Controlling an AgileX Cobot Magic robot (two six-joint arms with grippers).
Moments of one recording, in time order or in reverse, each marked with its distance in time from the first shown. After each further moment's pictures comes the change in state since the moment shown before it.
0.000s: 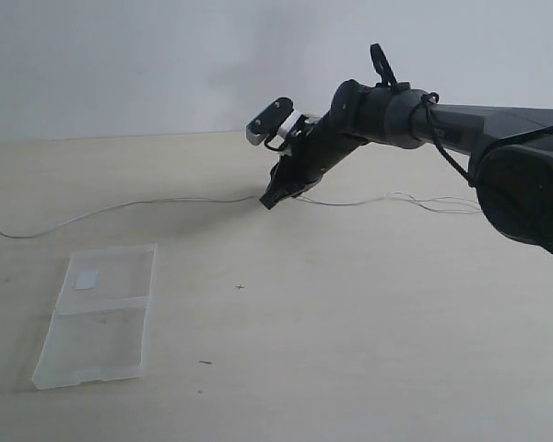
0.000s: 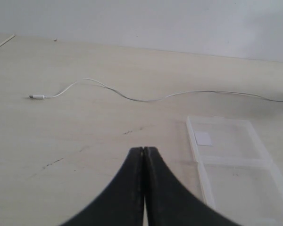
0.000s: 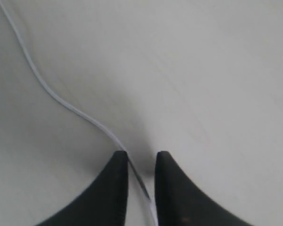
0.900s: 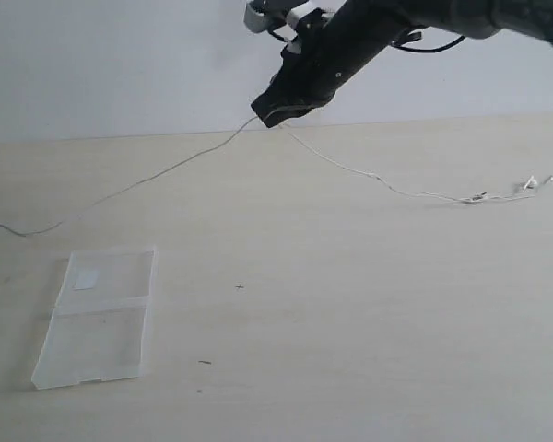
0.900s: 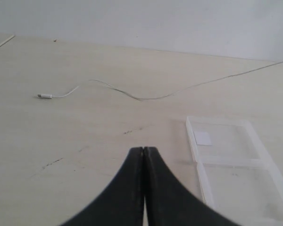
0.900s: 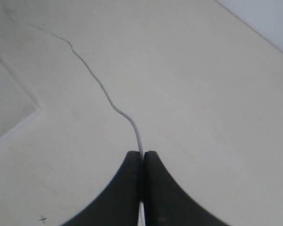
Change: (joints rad) left arm 0.000 0.000 0.000 0.000 0.000 0.000; right arm 0.000 -0.373 0.120 0.091 0.262 0.133
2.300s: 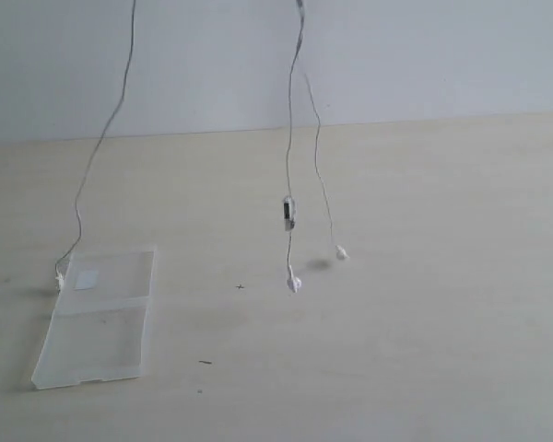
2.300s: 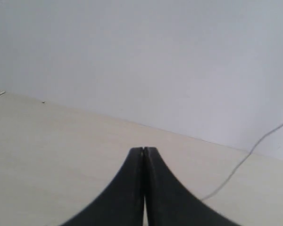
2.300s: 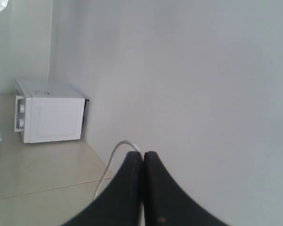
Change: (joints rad) left arm 0.000 0.000 0.000 -0.316 -0.272 0.132; right arm -0.001 -0.778 0.435 0.956 -0.184 -0.771
